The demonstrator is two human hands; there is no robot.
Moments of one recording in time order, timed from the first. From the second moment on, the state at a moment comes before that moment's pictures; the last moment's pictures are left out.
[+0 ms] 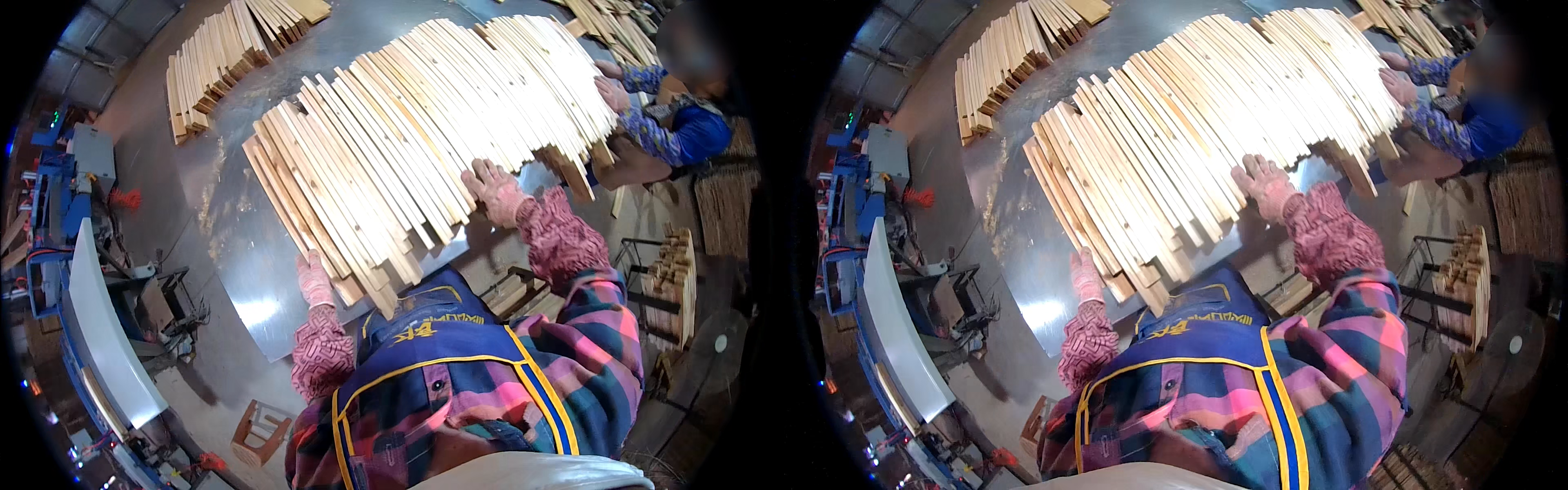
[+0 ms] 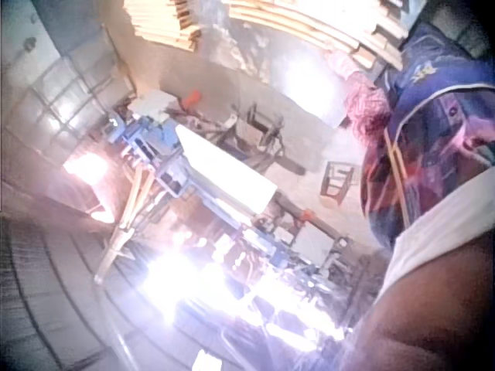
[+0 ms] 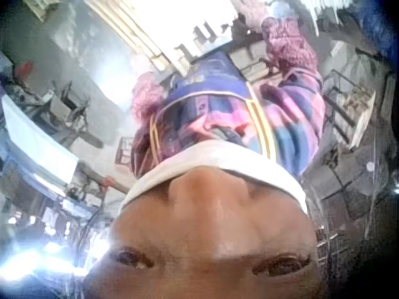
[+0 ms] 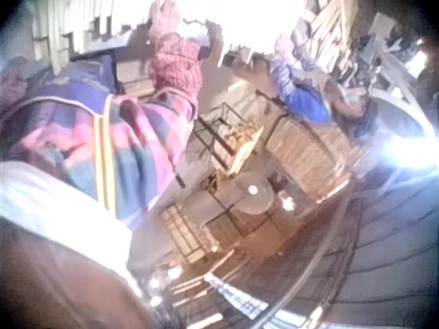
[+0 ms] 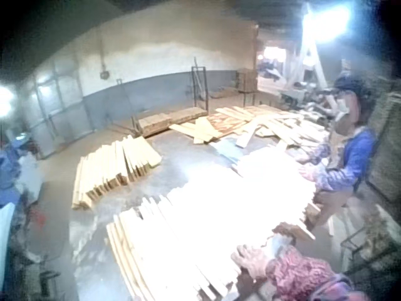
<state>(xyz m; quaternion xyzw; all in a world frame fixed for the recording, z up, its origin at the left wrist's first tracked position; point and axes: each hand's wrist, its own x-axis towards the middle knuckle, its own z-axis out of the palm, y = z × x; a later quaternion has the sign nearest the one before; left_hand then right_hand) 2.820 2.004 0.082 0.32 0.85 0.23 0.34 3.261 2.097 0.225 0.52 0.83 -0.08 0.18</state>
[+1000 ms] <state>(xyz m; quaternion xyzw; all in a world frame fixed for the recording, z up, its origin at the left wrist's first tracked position) 2.871 2.046 0.115 0.36 0.82 0.23 0.39 3.331 2.031 0.150 0.80 0.46 -0.37 0.08</state>
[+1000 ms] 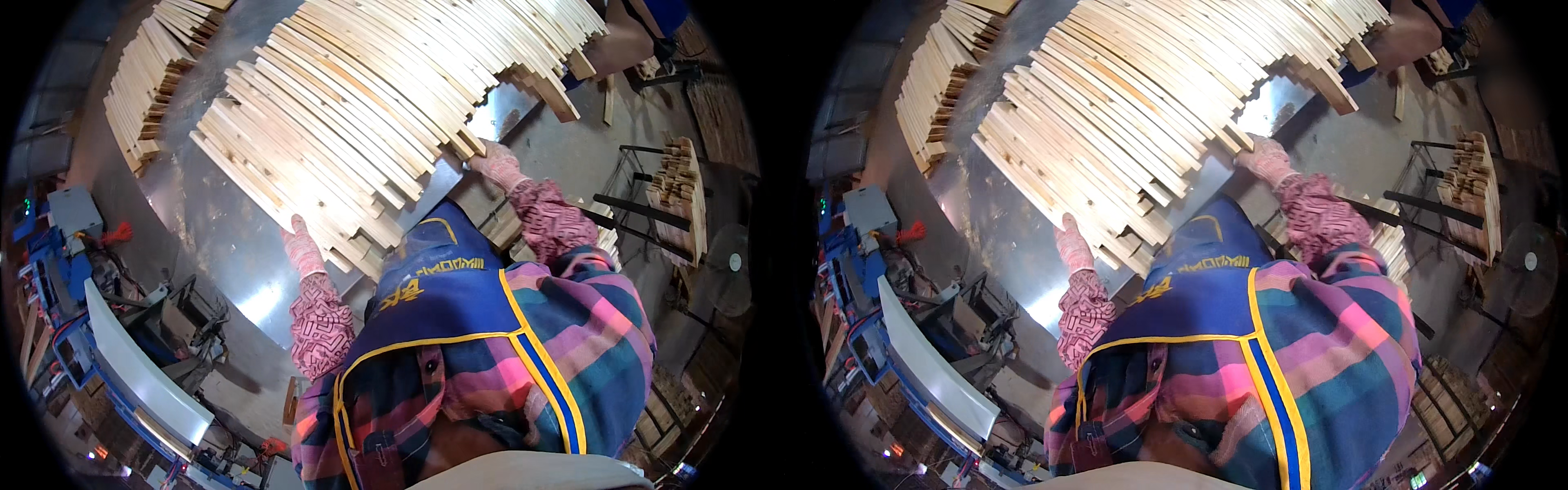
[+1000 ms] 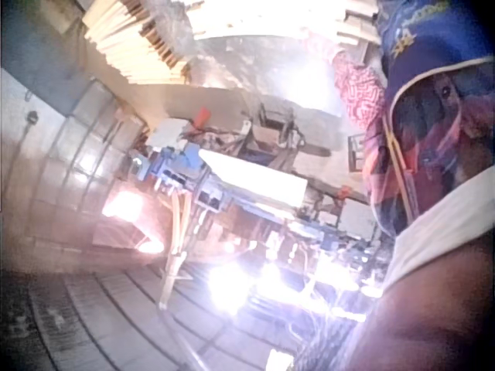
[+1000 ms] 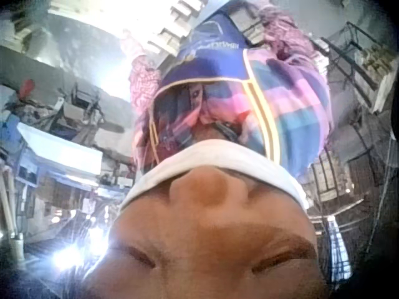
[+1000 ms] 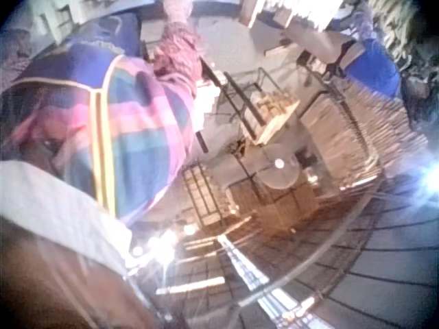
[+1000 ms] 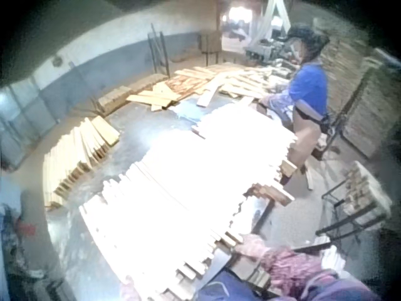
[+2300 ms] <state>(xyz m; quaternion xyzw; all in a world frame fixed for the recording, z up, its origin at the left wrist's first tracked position) 2.832 2.057 0.123 0.33 0.92 0.14 0.17 3.225 2.087 0.158 0.72 0.58 -0.36 -0.13</state>
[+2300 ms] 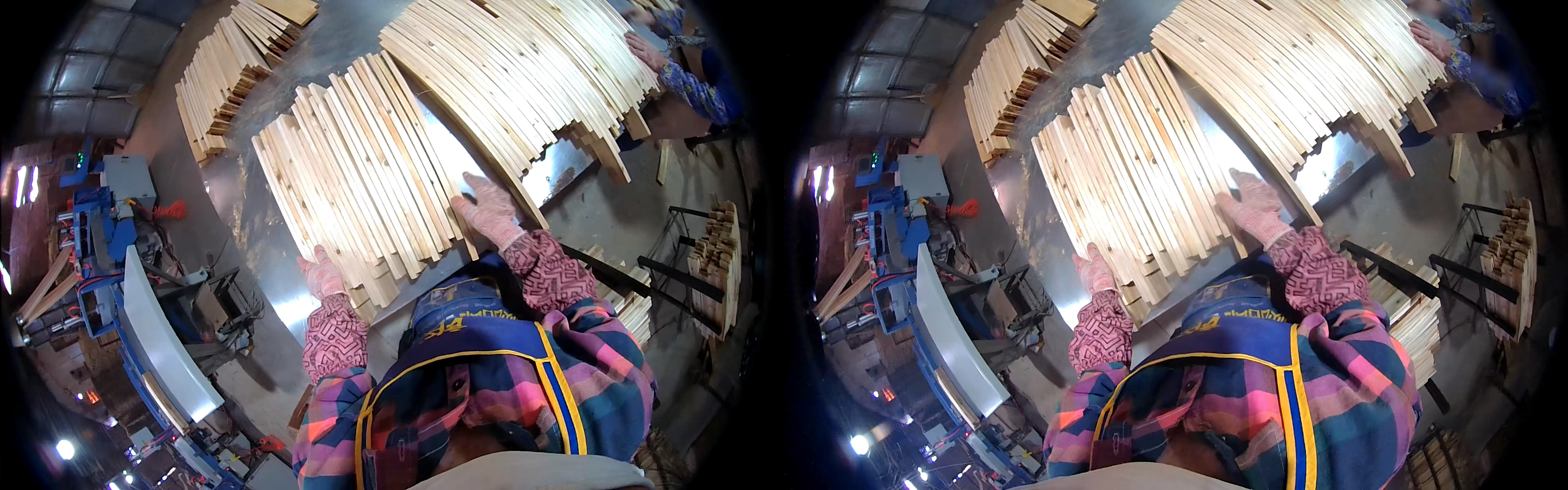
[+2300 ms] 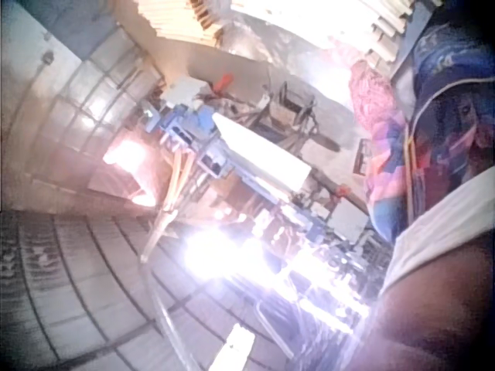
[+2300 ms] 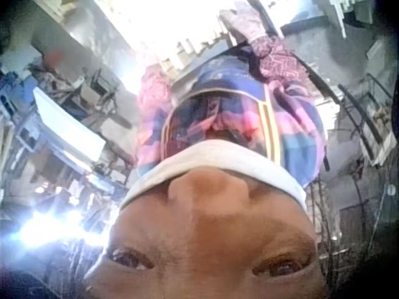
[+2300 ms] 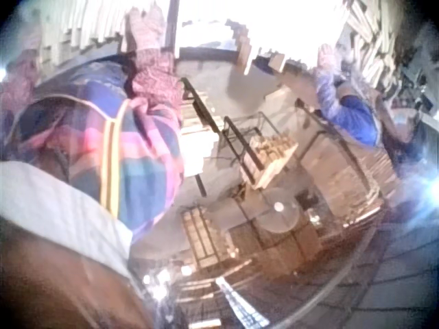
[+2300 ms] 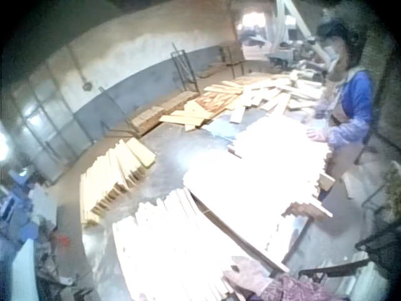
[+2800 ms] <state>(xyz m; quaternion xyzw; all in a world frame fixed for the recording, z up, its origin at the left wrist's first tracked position) 2.831 2.051 0.112 0.32 0.92 0.16 0.16 3.284 2.073 0.133 0.73 0.43 -0.47 -0.23</state>
